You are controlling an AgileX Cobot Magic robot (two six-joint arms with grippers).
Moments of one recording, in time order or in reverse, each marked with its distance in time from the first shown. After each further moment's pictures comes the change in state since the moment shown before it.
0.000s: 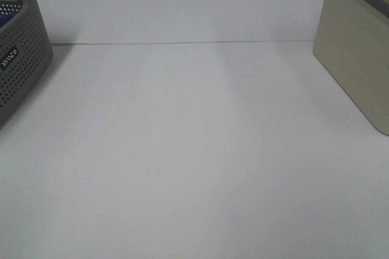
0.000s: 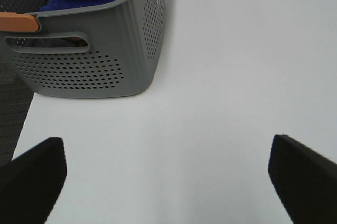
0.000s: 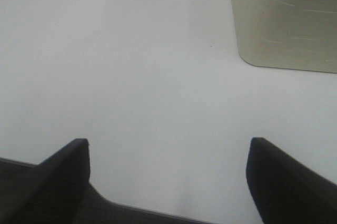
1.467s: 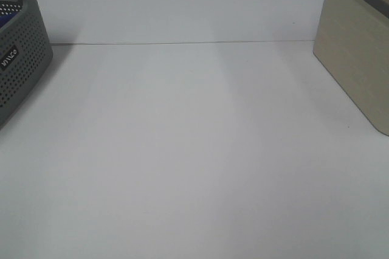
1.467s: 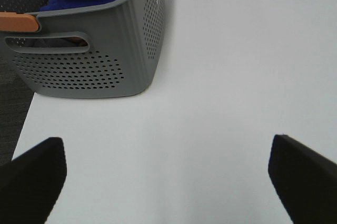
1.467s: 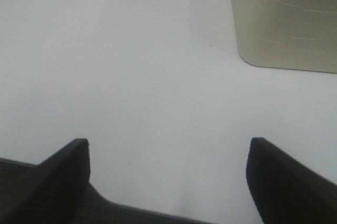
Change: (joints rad) left arm 0.000 0.000 0.000 0.000 0.000 0.000; right arm 0.000 0.000 0.000 0.000 0.000 0.000
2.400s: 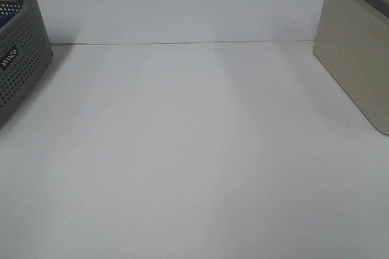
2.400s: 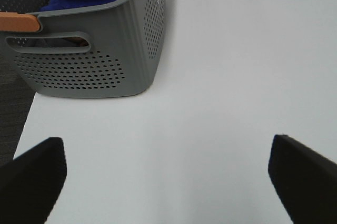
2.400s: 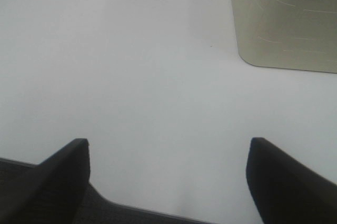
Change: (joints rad) left arm 0.000 0.000 0.000 0.002 0.000 0.000; right arm 0.000 0.000 0.000 0.000 0.000 0.000
